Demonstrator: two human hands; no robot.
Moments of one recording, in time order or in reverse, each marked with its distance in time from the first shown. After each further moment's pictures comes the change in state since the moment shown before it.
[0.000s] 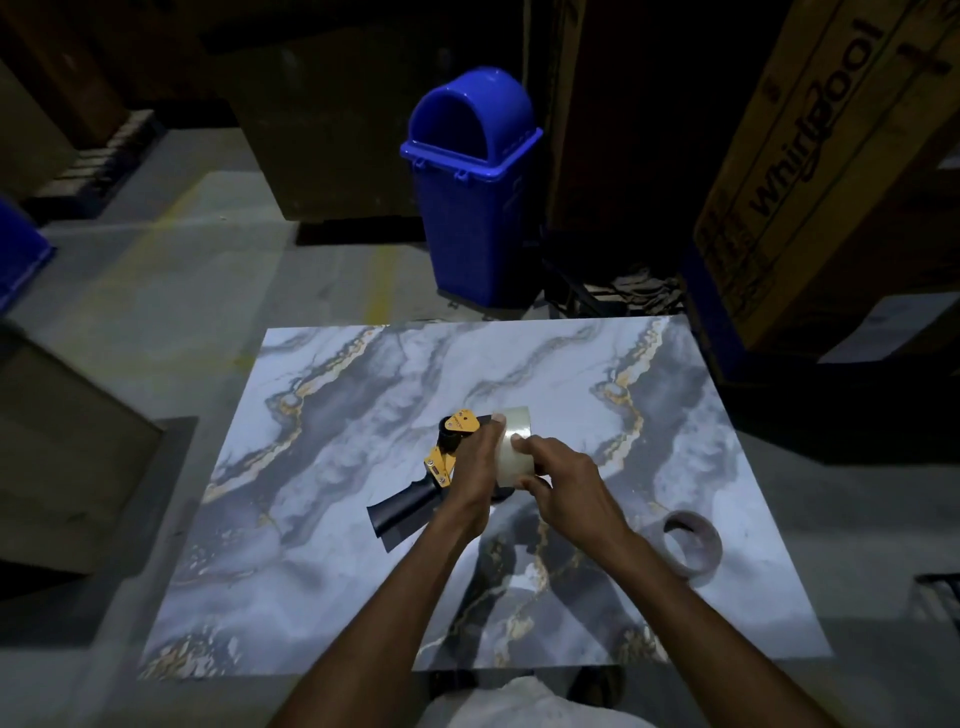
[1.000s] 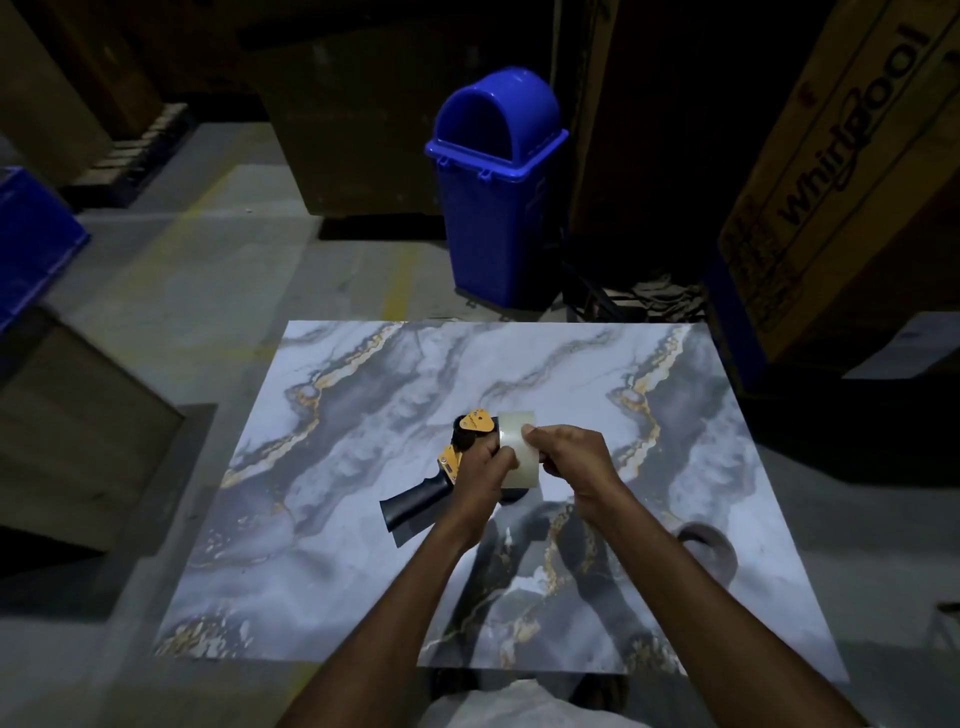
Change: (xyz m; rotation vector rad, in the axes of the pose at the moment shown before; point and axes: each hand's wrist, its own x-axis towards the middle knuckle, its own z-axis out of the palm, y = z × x) left_hand -0.004 -0.015 -0.018 0.113 -0.065 0.132; right_hand 0.049 -0.012 0.000 0.792 0.071 0.818
